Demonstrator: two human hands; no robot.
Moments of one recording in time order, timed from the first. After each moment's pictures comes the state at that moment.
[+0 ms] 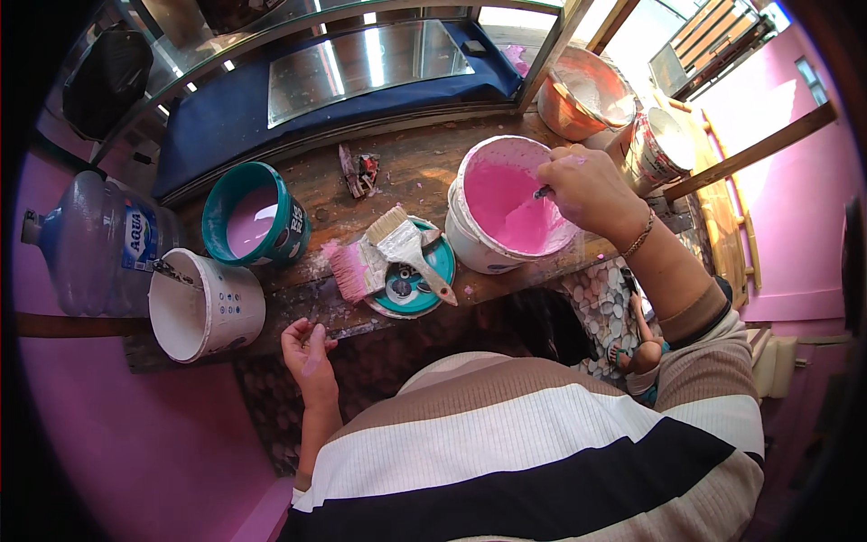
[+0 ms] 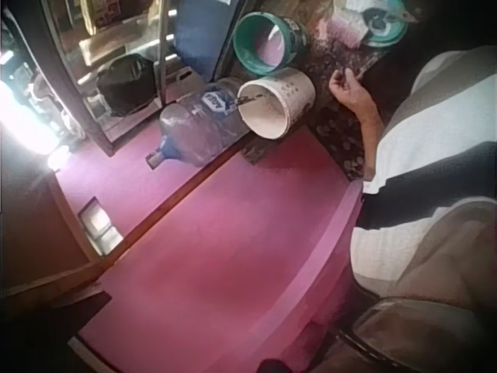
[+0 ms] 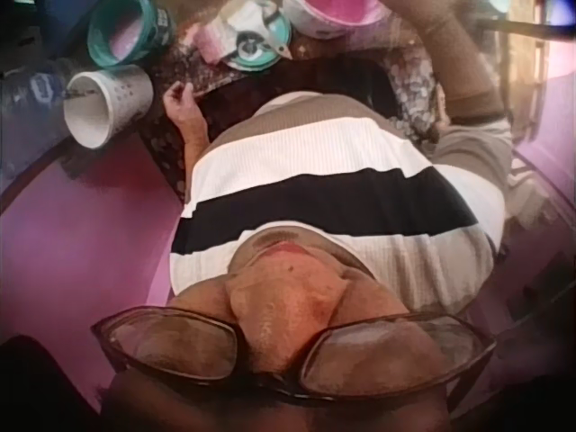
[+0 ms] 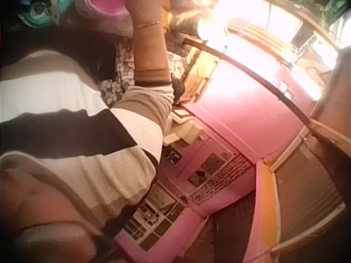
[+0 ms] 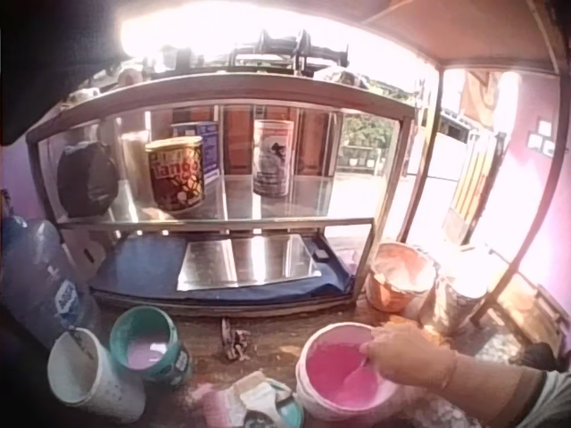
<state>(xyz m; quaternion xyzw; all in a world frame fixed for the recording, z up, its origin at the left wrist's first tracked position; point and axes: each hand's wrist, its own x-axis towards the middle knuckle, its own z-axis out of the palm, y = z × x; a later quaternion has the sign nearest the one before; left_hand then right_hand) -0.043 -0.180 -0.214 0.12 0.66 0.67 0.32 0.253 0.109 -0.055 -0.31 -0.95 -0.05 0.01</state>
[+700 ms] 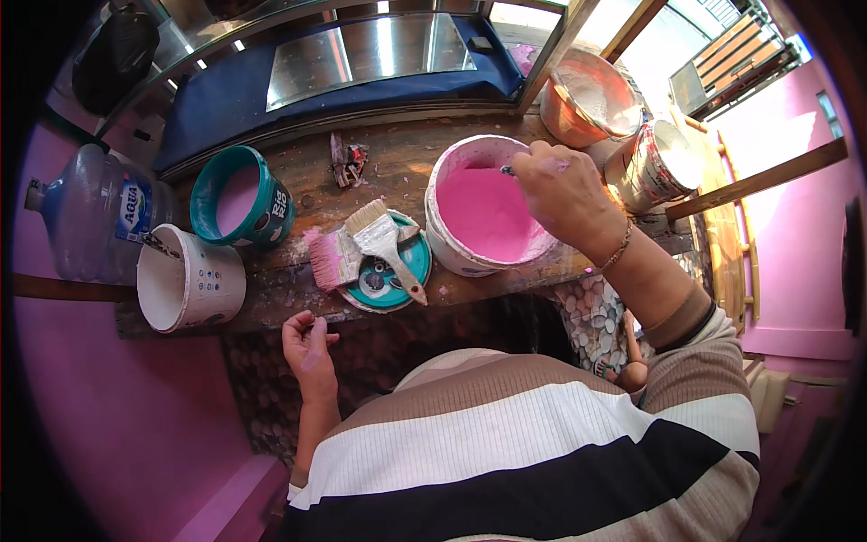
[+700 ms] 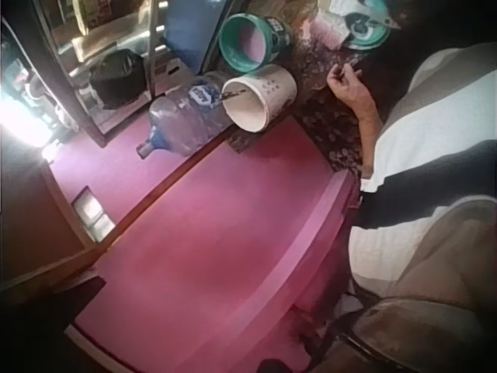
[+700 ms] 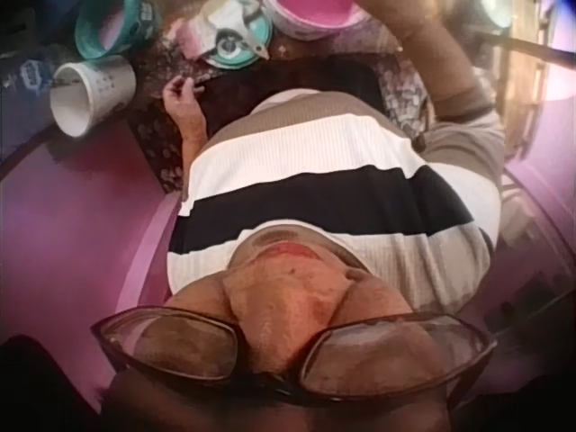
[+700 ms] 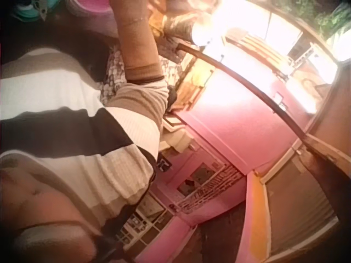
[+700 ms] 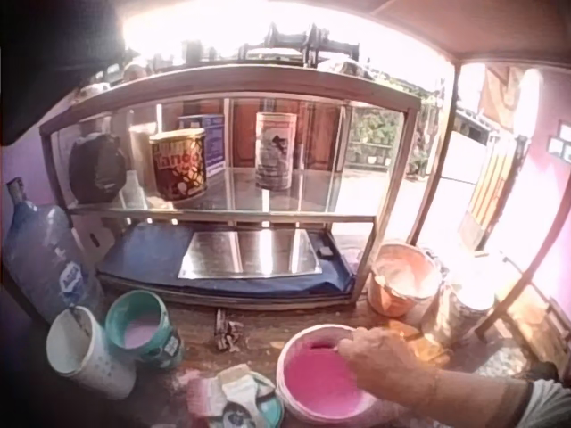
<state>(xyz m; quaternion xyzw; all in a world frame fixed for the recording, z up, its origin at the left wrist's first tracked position) 0.020 -0.172 -0.205 0.10 0.67 0.67 0.31 0.250 0.115 -0.065 -0.31 -0.95 -0.06 0.05</state>
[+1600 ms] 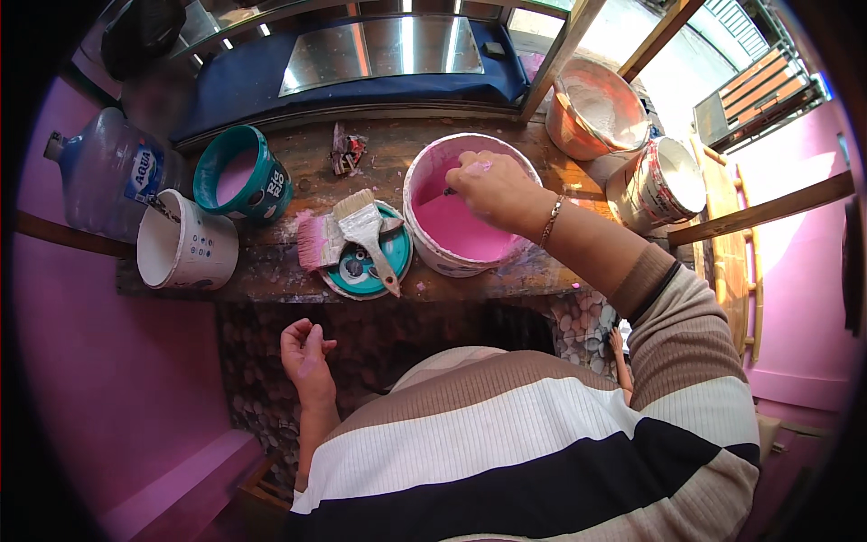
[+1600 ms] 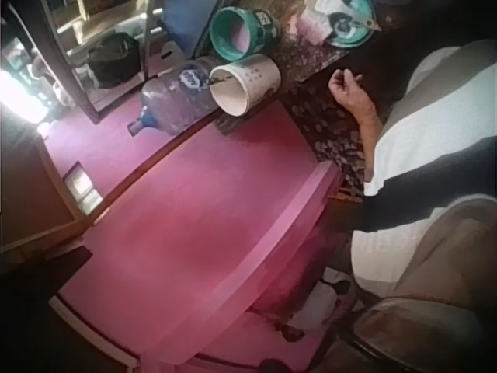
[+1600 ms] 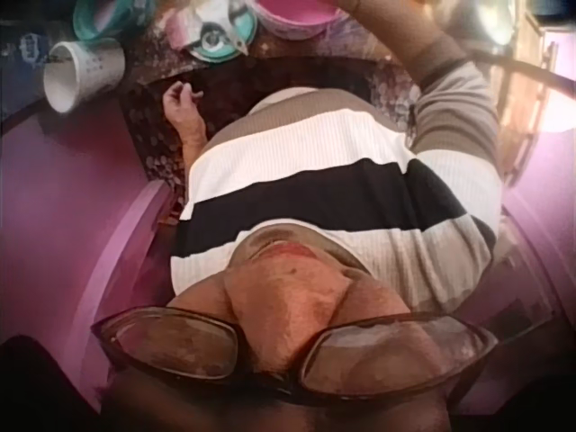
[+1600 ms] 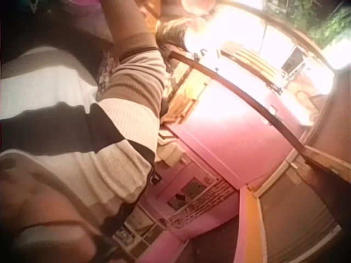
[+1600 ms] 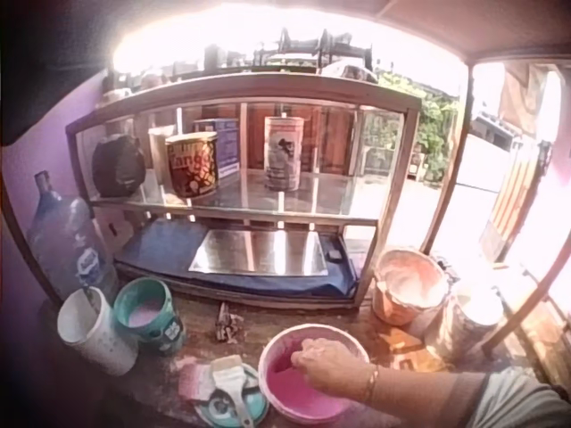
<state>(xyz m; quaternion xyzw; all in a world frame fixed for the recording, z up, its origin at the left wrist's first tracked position) 0.086 -0.191 -0.211 0.05 0.67 0.69 0.26 0.232 0.140 -0.101 -0.18 -0.98 0.04 -0.01</state>
